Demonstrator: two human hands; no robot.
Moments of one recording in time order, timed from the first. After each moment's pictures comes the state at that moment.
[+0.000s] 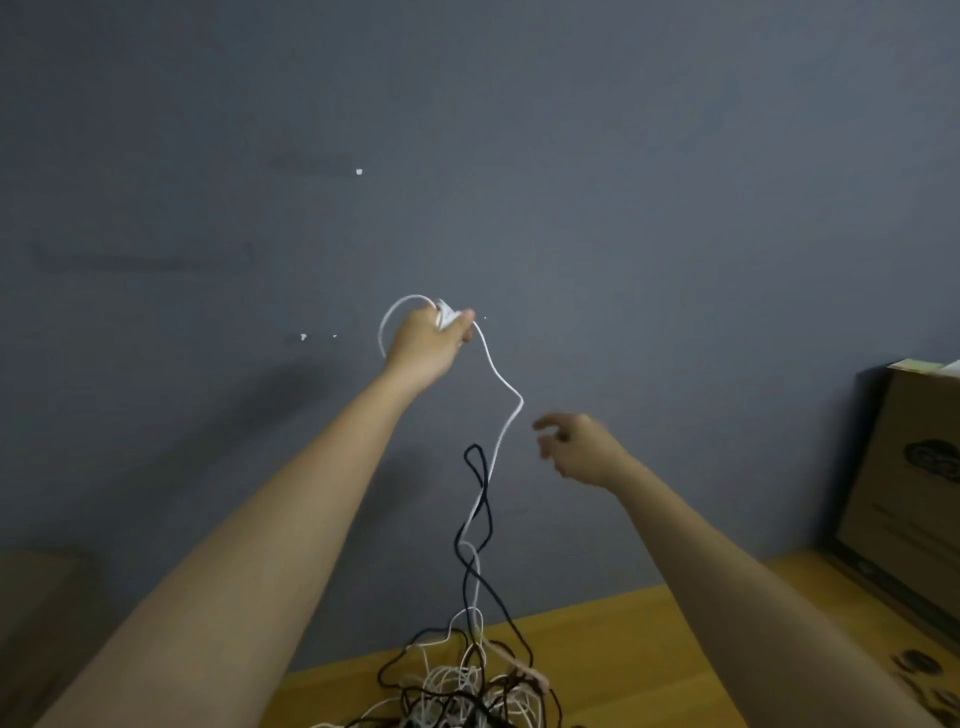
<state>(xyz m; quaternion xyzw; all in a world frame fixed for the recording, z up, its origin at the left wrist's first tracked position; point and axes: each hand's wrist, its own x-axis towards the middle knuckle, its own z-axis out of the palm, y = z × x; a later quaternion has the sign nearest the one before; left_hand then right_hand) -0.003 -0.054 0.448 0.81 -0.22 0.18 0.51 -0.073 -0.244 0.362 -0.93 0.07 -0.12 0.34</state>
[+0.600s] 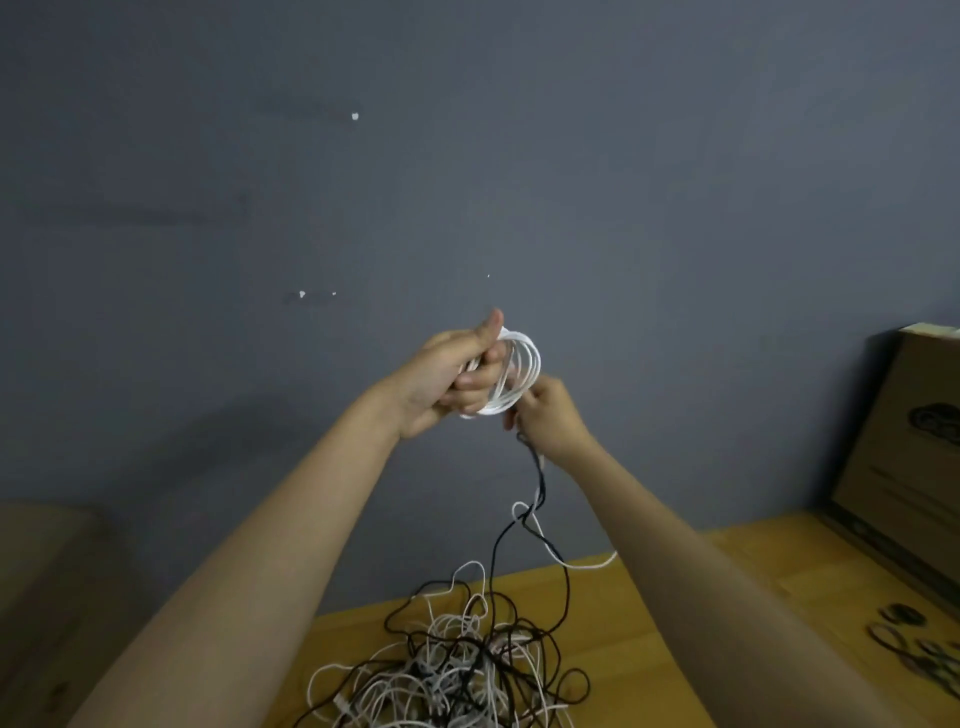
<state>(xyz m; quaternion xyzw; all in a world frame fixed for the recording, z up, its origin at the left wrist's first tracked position) -0.069 -0.037 0.407 0.59 -0.39 -0.22 0.67 -0.072 -0.192 0.341 -0.81 -0.04 -0.26 0.53</state>
